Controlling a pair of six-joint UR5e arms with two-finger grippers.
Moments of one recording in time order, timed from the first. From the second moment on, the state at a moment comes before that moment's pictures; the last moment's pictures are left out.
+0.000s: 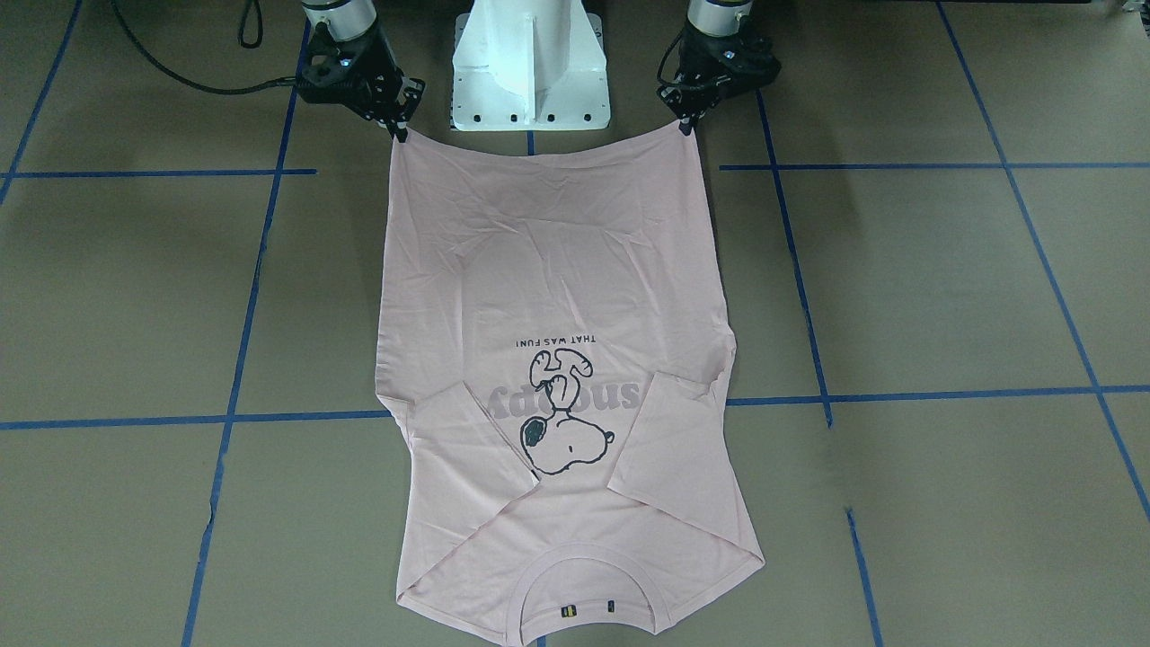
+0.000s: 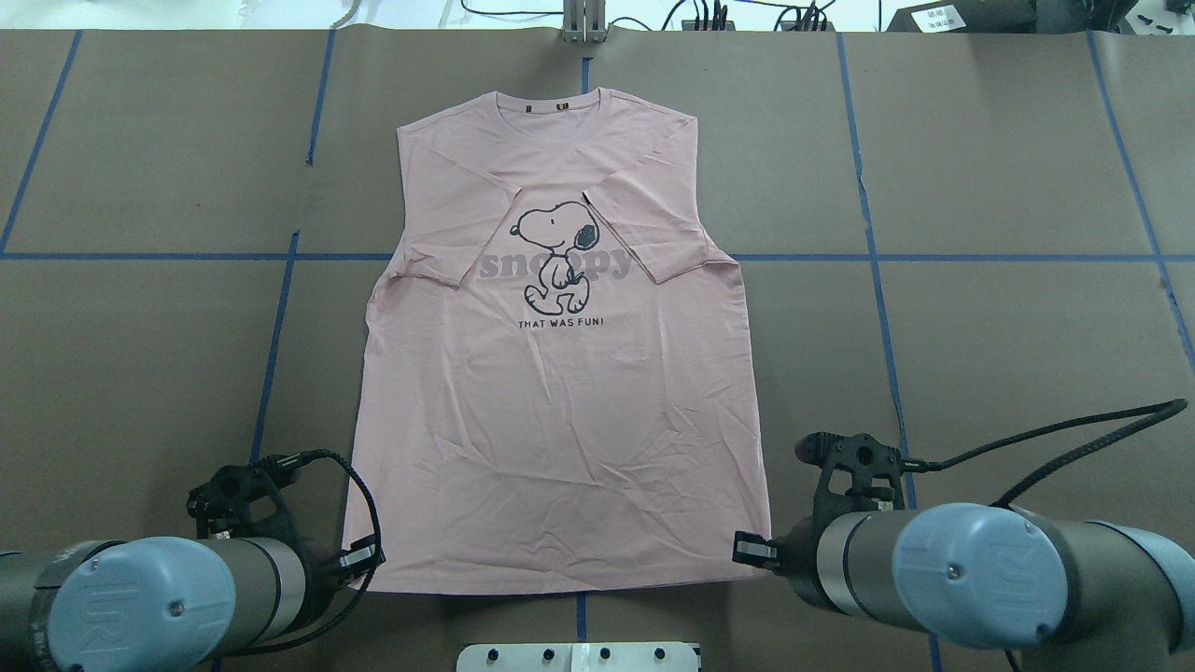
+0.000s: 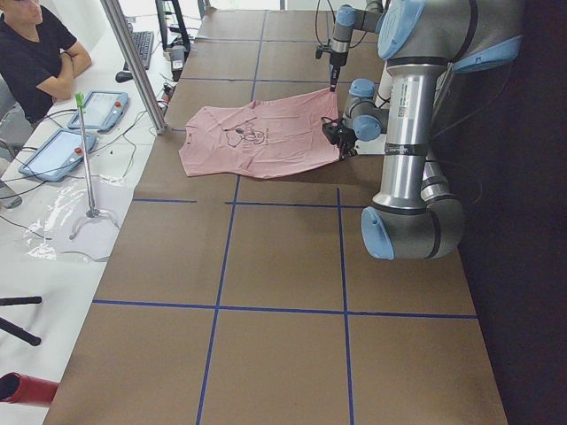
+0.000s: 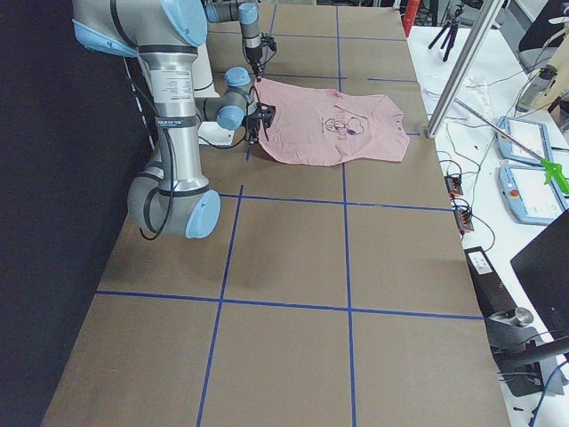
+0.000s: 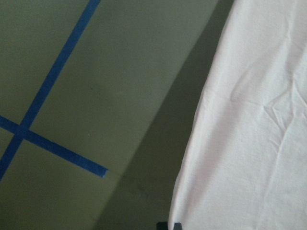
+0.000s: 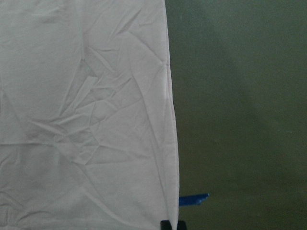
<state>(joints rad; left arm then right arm) -0.13 -1.69 -2.28 -1.58 -1.58 -1.89 0.15 -1.47 2.26 -1.43 1.63 1.66</state>
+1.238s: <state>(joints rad) -0.22 -1.82 -2.42 -1.39 -1.61 -1.61 0.37 -1.39 2.25 -1.43 1.72 1.39</state>
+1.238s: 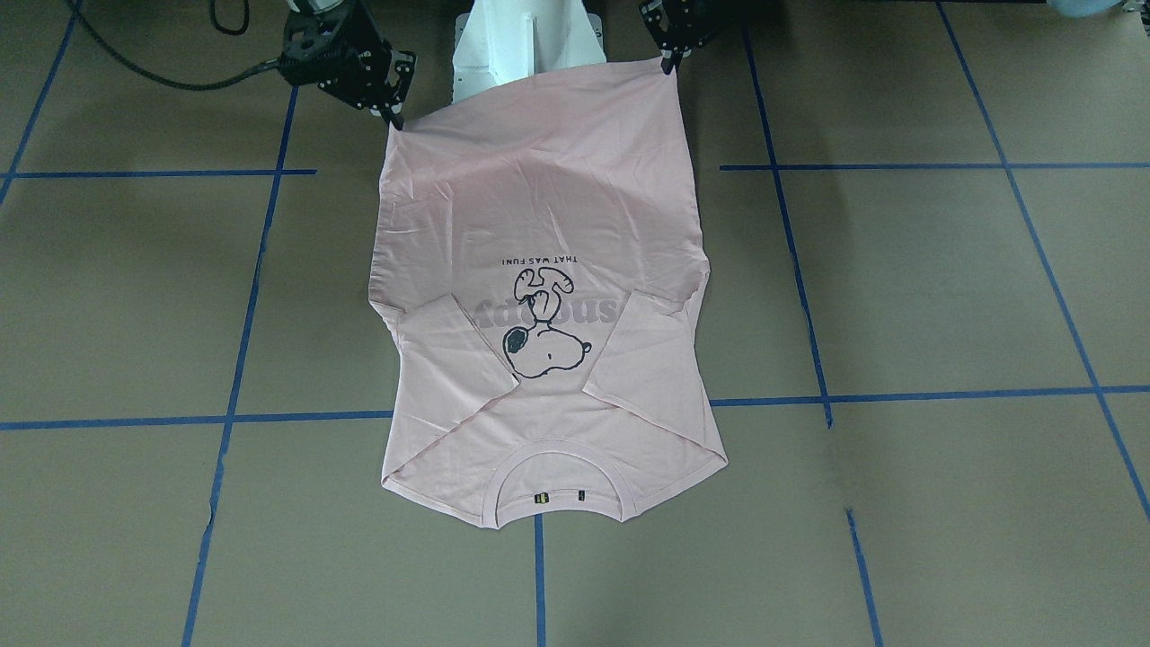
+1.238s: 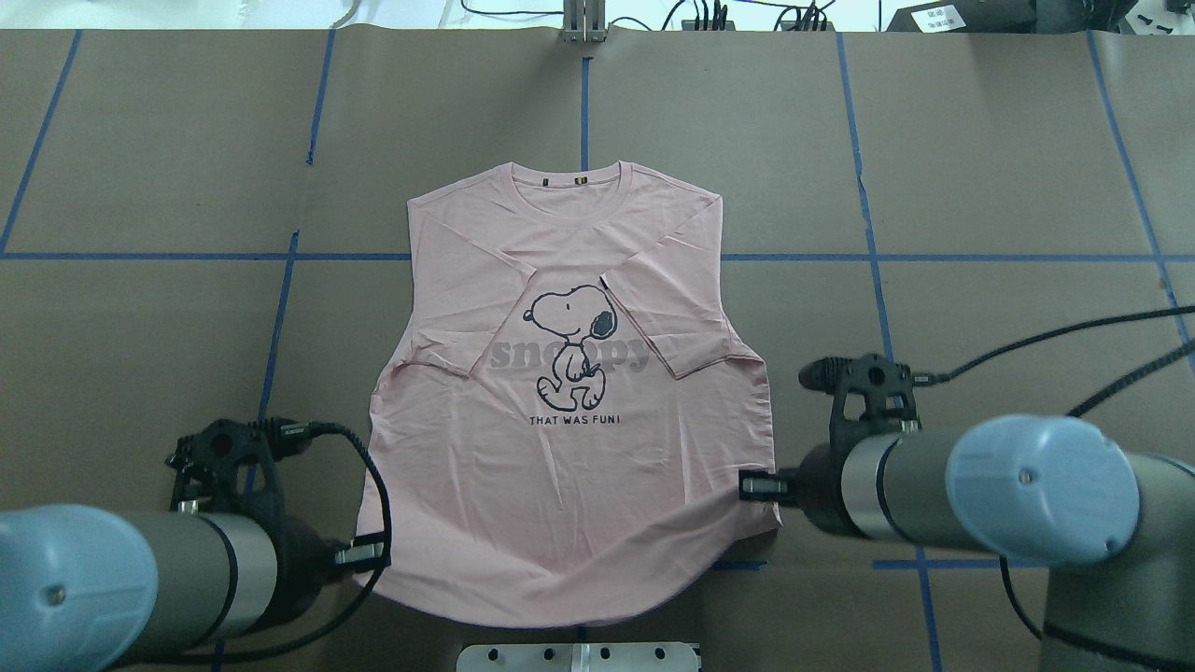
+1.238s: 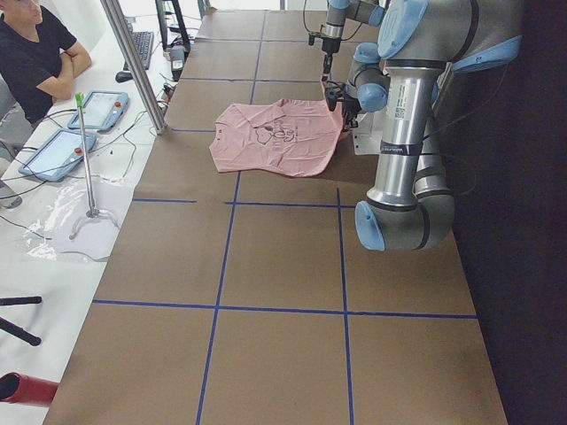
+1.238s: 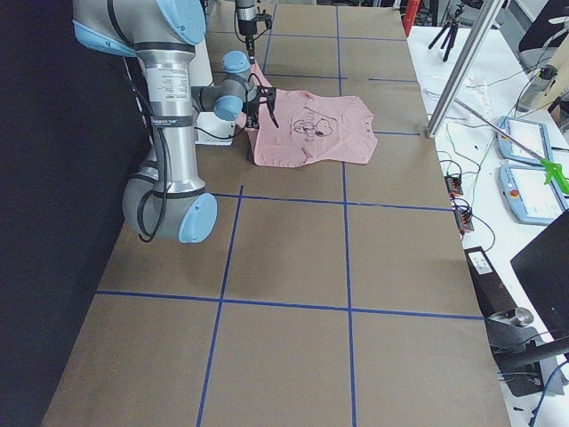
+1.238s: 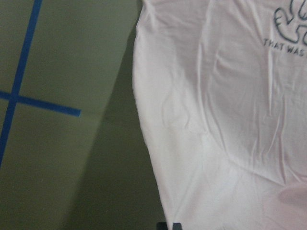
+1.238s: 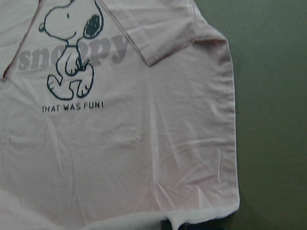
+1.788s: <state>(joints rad) -0.54 -1.94 -2.10 -1.57 -1.69 -1.36 0.66 -1.18 1.91 -1.39 1.85 1.19</state>
